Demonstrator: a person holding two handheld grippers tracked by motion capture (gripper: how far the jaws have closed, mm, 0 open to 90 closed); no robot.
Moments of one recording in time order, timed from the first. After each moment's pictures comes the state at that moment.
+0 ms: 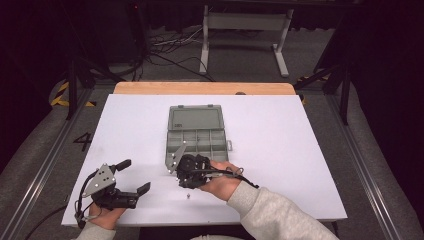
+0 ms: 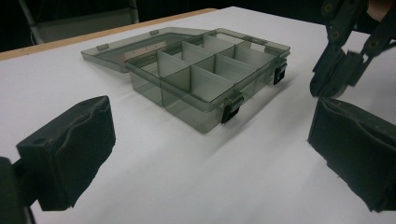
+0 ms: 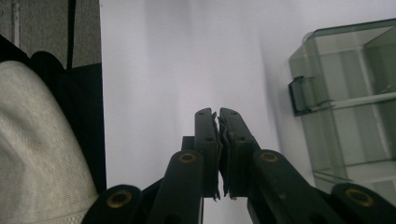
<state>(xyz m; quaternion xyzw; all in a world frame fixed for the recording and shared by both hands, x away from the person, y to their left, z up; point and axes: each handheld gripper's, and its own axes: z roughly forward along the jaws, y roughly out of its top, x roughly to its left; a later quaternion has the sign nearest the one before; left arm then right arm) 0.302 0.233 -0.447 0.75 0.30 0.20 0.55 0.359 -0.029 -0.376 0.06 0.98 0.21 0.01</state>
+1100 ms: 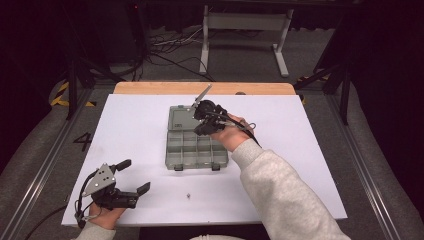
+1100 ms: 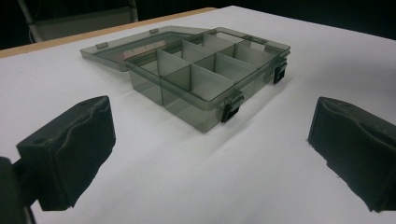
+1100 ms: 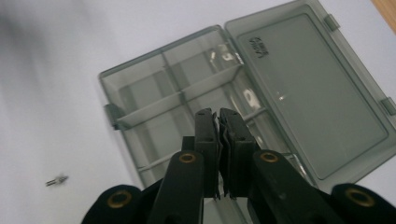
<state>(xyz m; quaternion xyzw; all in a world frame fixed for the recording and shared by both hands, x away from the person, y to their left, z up) 0.304 0.235 -0.448 0.75 0.30 0.20 0.55 0.470 -0.069 -0.324 0.19 0.95 0.24 0.08</state>
